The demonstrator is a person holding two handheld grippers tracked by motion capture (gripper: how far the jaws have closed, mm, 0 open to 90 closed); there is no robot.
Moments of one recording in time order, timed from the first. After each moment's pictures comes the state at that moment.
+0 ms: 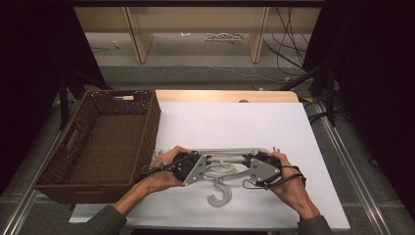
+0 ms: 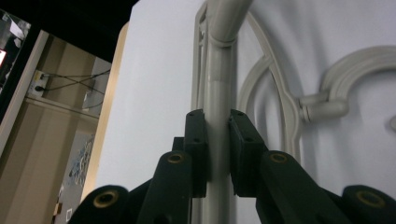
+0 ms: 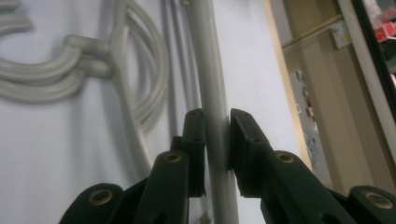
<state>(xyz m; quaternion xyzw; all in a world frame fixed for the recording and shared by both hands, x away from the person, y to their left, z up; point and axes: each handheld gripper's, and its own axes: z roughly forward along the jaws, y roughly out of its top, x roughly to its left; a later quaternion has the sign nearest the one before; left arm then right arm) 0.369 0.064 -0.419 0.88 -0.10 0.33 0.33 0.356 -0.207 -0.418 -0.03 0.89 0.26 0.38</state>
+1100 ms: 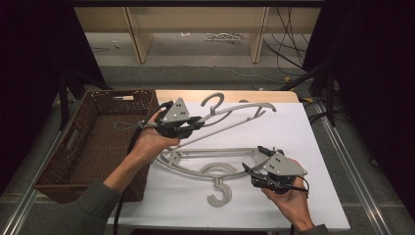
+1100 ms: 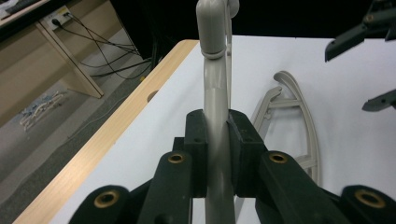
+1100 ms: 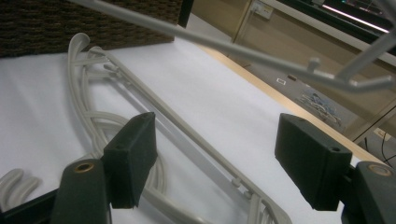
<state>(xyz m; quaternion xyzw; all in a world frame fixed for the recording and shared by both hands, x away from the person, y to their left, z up) 0.413 0.100 -0.316 0.84 0.17 0.22 0.46 0.325 -0.218 -0.417 0.25 0.79 0.45 0.34</state>
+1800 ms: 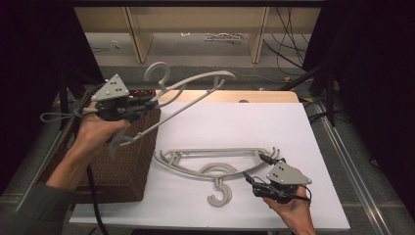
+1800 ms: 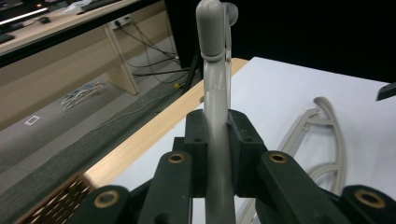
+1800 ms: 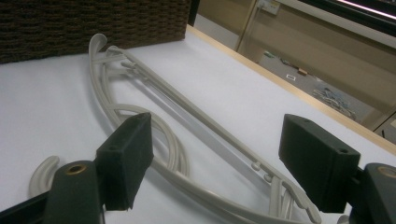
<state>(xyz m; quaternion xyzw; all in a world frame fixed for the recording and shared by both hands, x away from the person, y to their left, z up) 0.405 0.218 -0.272 0.79 0.26 0.26 0.49 0.307 -0.222 -0.426 0.27 0.78 0.47 0.31</state>
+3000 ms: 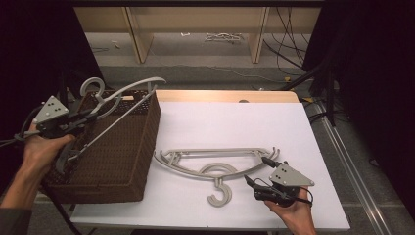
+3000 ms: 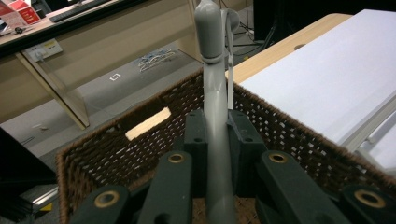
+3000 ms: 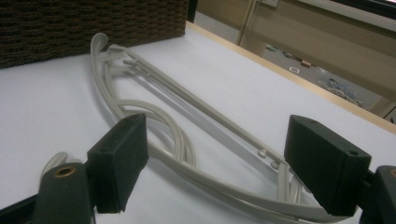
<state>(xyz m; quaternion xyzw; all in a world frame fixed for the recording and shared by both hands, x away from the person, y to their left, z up) 0.394 0.356 -0.335 0.75 0.36 0.34 0.44 0.303 -0.227 -0.432 0.29 0.78 0.47 0.30</state>
